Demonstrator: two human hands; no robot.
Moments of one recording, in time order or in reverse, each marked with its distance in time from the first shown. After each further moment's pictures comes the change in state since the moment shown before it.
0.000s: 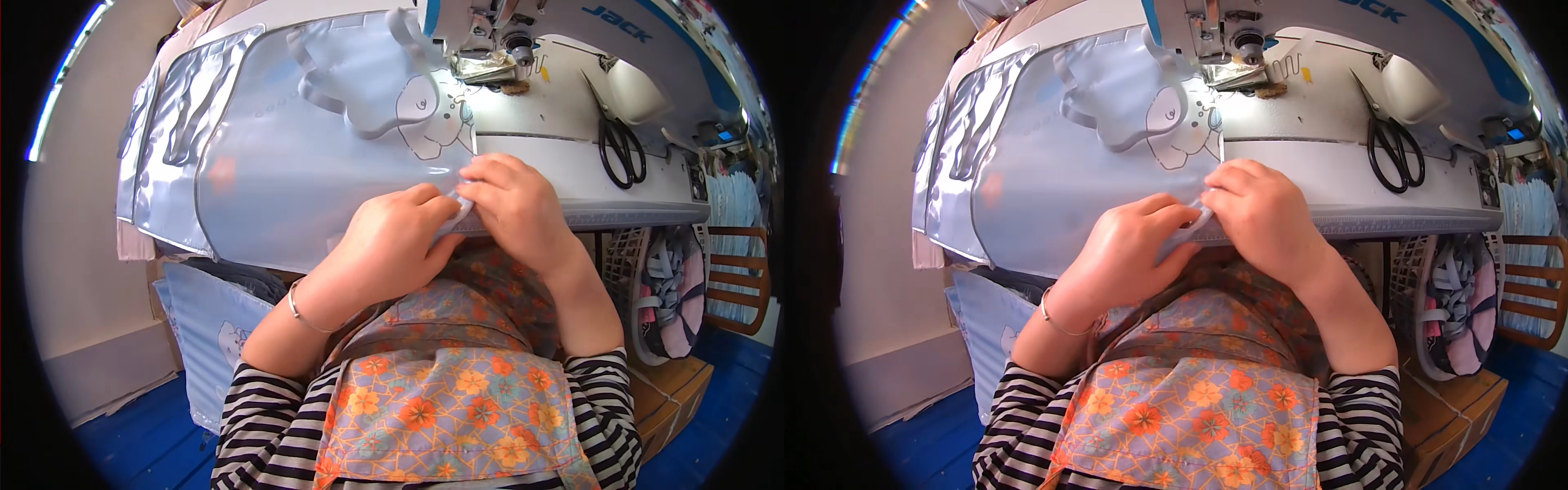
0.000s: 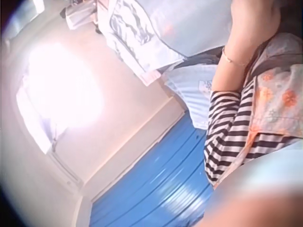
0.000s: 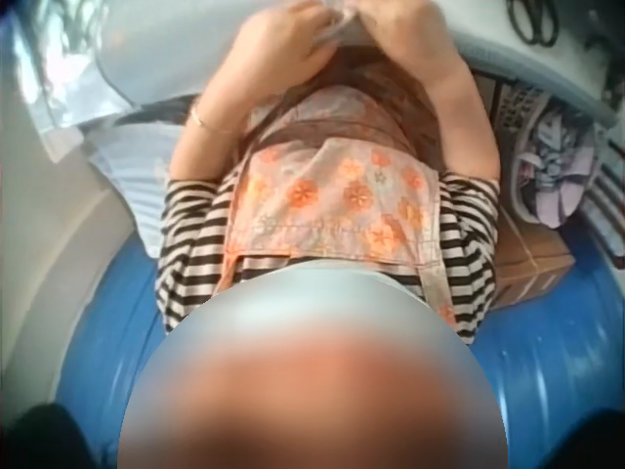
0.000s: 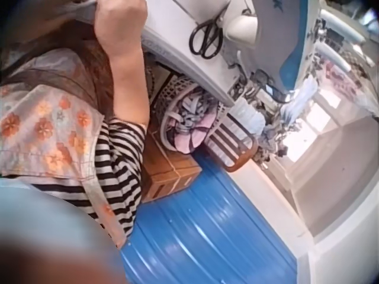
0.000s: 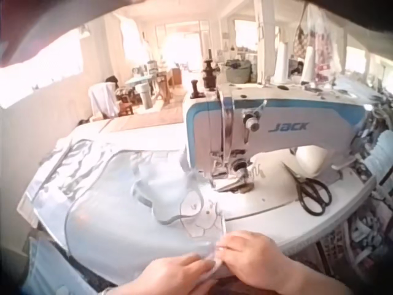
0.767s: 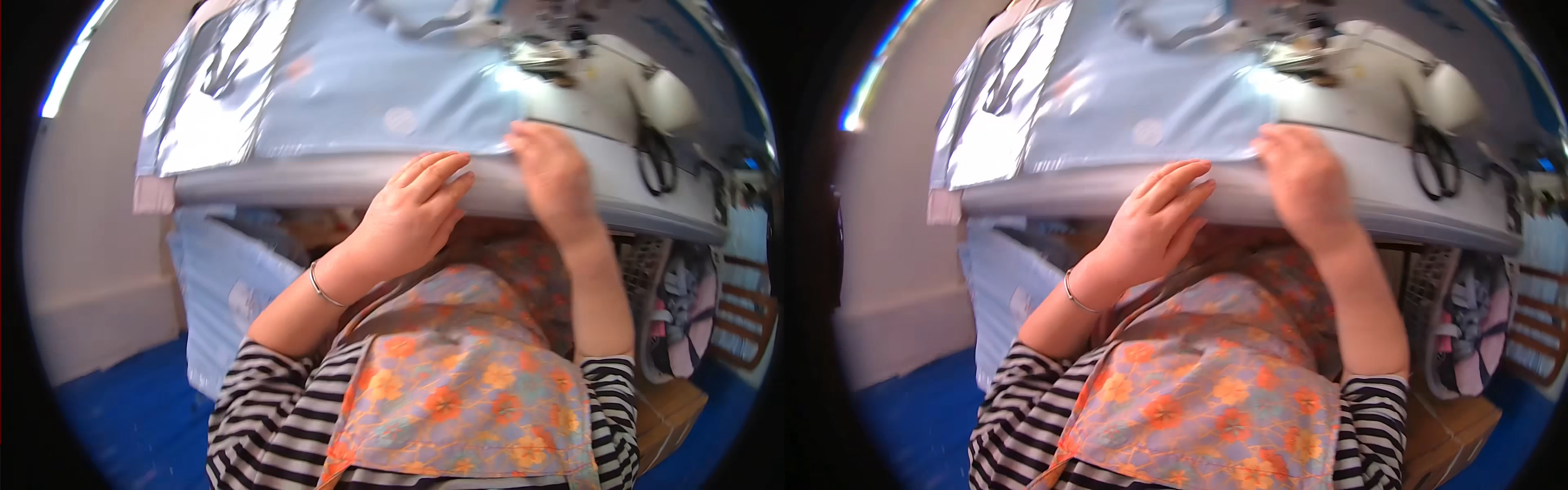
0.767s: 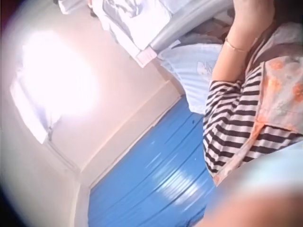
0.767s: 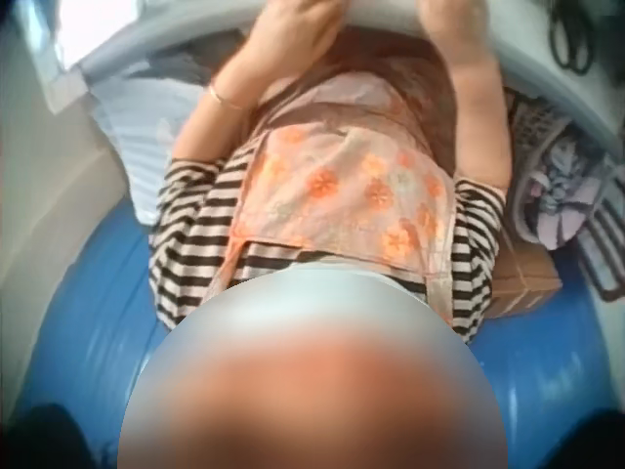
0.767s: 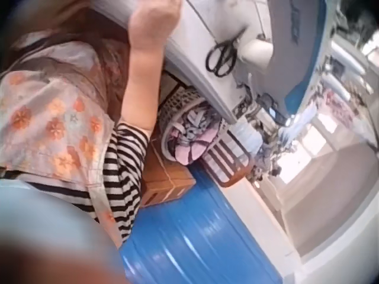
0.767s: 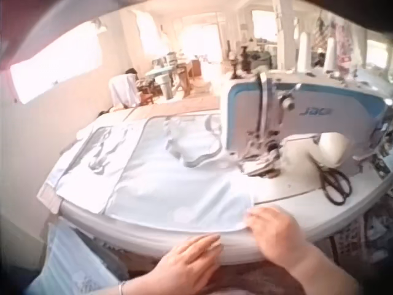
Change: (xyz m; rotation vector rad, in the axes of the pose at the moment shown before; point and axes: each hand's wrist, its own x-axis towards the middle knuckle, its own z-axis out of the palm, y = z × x) left_hand -0.040 -0.035 0.030 0.209 0.245 0.065; right_hand 0.001 0.017 0.025 -0.243 0.120 0.044
